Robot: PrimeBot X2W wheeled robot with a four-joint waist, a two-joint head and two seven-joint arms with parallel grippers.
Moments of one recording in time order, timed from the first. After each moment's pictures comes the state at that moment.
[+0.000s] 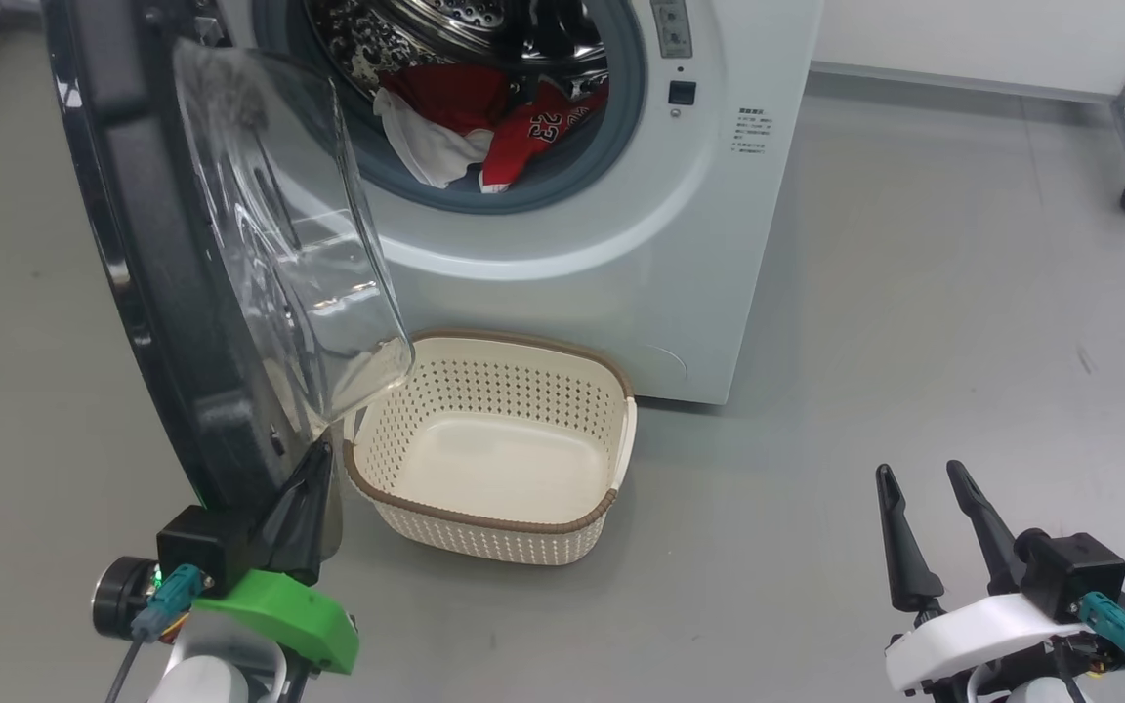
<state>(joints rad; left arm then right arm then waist) -0.13 0.04 -0.17 0.29 -0.29 -0.10 -0.16 0.05 -0.21 0.30 0.13 0.50 -0.04 -0.25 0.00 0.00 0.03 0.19</state>
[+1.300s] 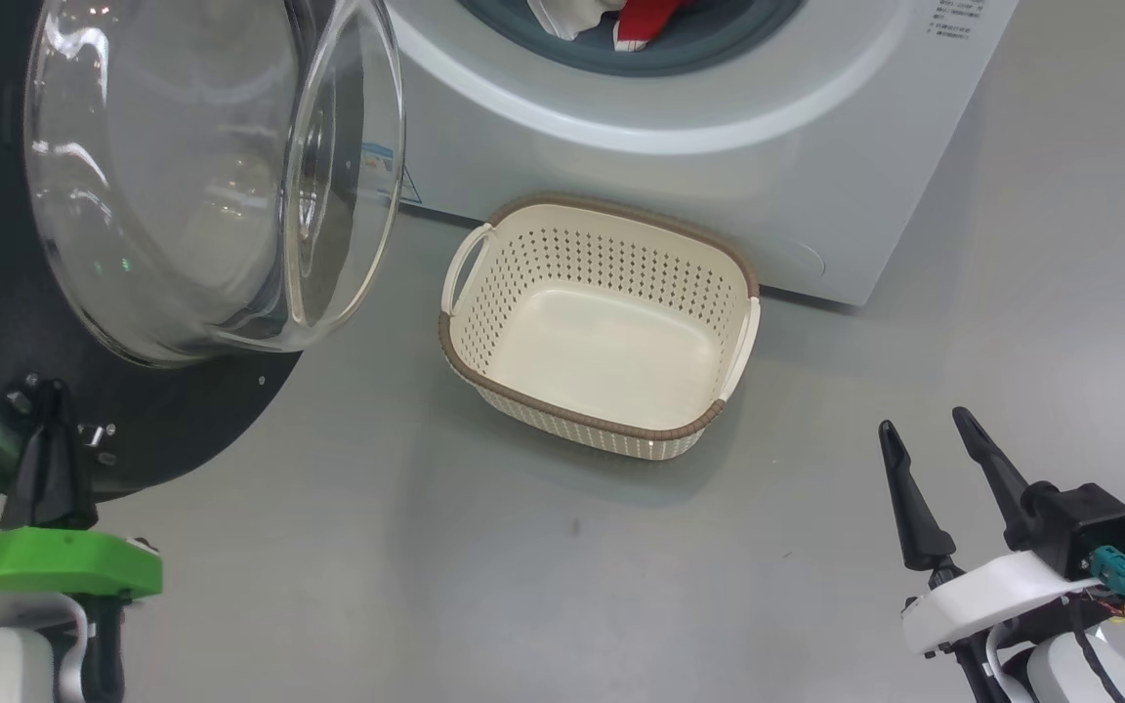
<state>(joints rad) -0.18 0.12 0.10 0.29 -0.44 -0.05 -0.22 0.00 -0.27 0.30 0.08 0.44 -0.04 -0.20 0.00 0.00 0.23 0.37</state>
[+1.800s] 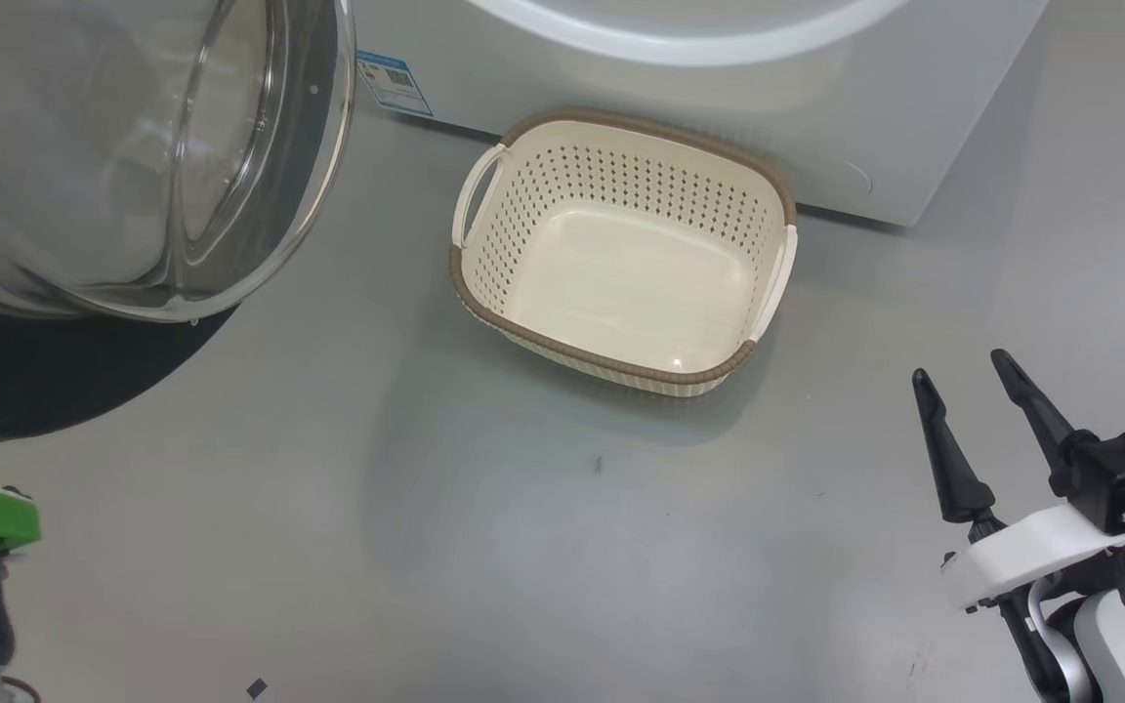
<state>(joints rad) -0.28 0.21 0.21 0.37 -0.49 -0.05 -0.23 -0.04 -0.34 0.28 0.01 0.40 -0.06 -0.14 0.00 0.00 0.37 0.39</state>
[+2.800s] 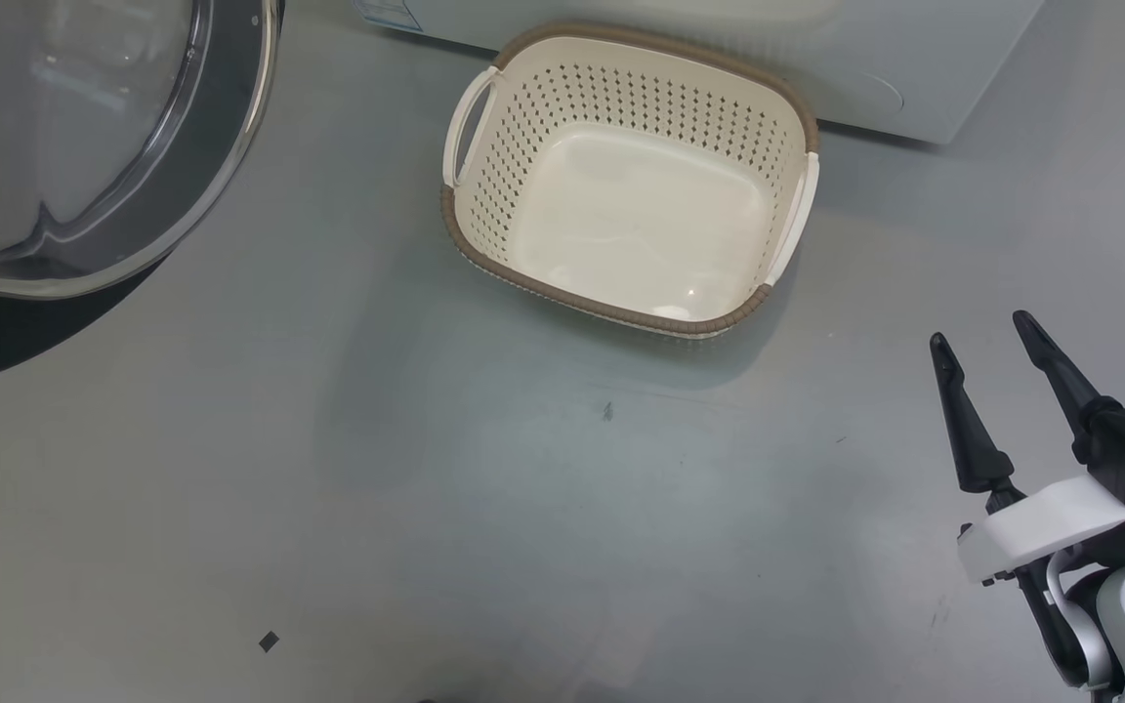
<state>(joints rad) -0.48 0.32 0.22 0.61 -0.51 -0.10 -0.24 -0.07 -0.38 0.26 -0.07 0.37 -0.07 -0.08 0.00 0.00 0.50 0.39</state>
